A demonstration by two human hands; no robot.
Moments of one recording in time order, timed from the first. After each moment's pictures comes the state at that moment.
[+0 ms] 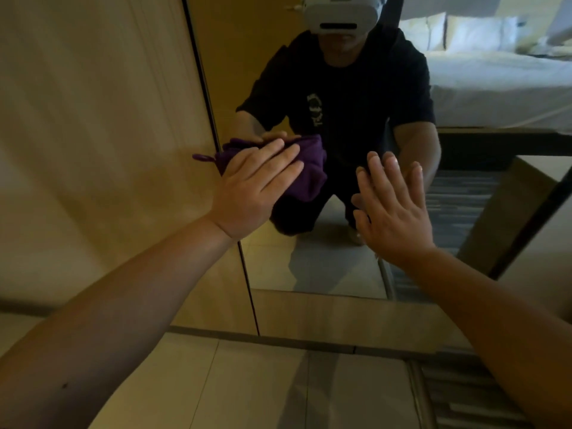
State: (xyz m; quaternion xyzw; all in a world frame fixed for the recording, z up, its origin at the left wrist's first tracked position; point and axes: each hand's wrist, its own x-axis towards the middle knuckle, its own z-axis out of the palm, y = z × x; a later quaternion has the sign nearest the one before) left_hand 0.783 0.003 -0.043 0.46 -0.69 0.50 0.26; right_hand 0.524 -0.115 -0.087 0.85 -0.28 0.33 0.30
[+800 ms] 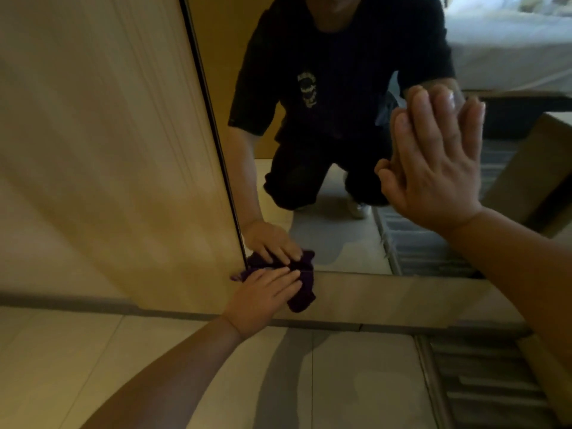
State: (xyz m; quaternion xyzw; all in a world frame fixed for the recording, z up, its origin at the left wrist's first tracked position) left_hand 0.789 0.047 -0.317 0.55 -0.80 0.22 0.11; right_hand 0.535 -0.137 -0.099 0.79 -0.23 0.42 0.38
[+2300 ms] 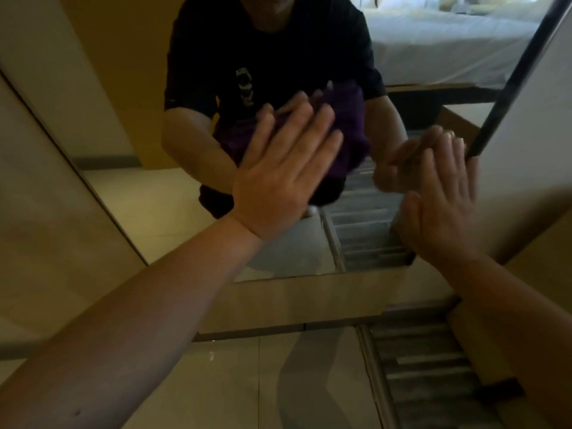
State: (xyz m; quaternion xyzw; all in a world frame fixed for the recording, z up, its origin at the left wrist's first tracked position) left_hand 0.625 -0.094 -0.095 0.41 -0.68 0.50 0.35; right_hand 0.368 -0.159 -0.143 0.80 -0.39 0.41 0.19
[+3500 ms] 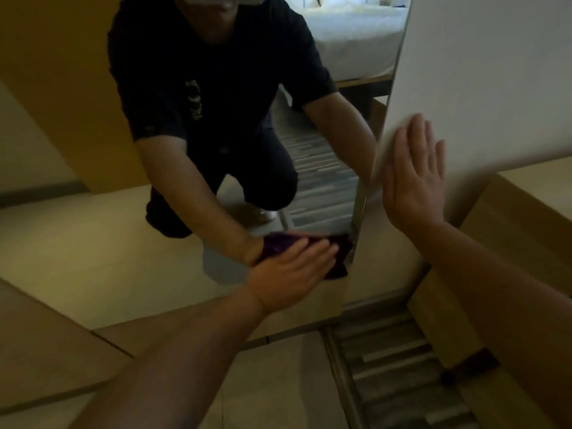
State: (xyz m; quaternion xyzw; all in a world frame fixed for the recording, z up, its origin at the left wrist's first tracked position) left_hand 0.532 -0.134 -0.256 0.31 -0.84 0.44 0.09; right_hand 0.284 -0.230 -0.154 0.76 -0.51 0.37 0.16
